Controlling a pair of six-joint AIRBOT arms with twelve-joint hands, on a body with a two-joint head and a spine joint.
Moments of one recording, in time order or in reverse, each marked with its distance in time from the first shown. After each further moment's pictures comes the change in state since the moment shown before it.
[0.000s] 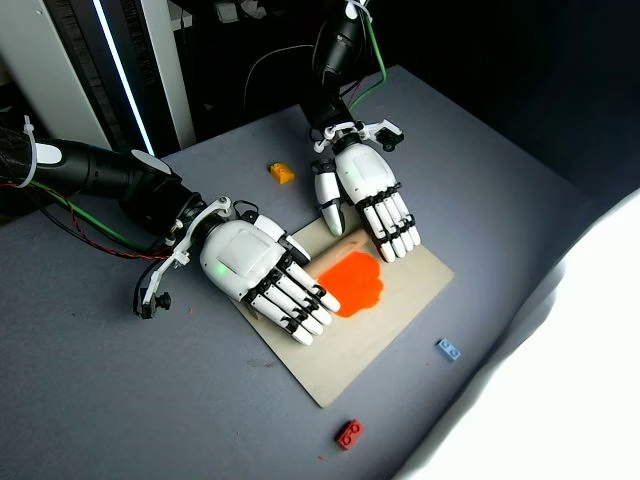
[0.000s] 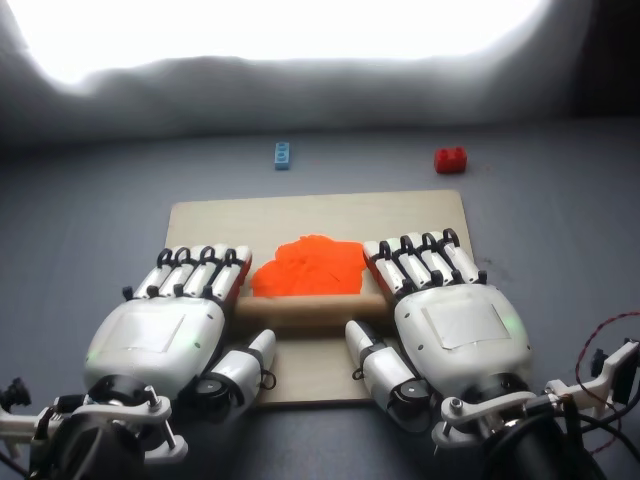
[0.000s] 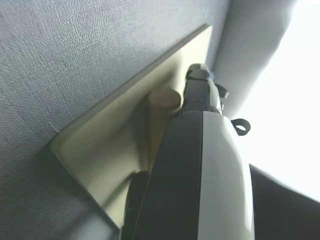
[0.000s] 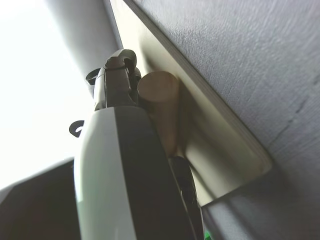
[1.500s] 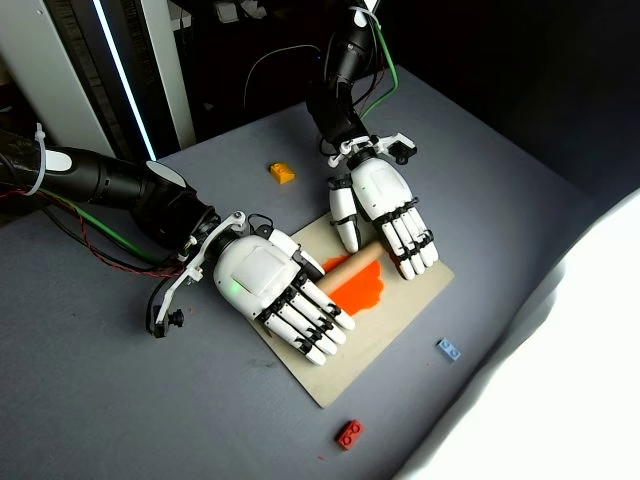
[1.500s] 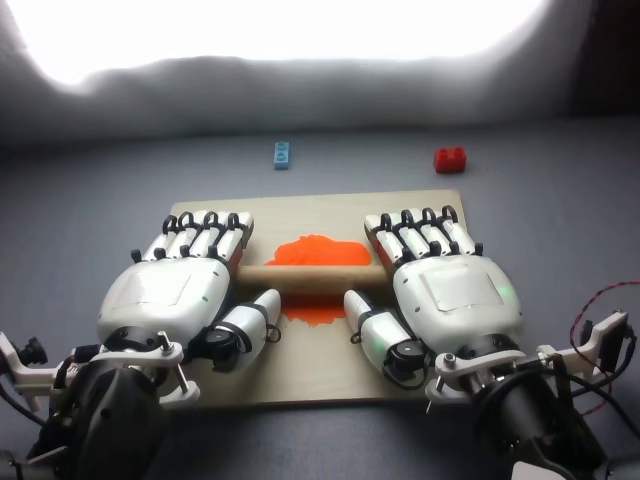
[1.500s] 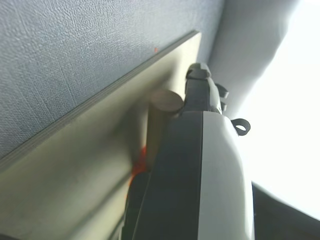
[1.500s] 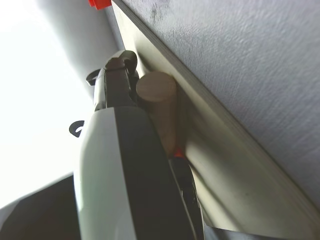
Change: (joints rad) left arm -0.080 -0.031 0.107 -0.054 0.082 -0.008; right arm 0.053 -0.005 0.085 0.056 0.082 0.040
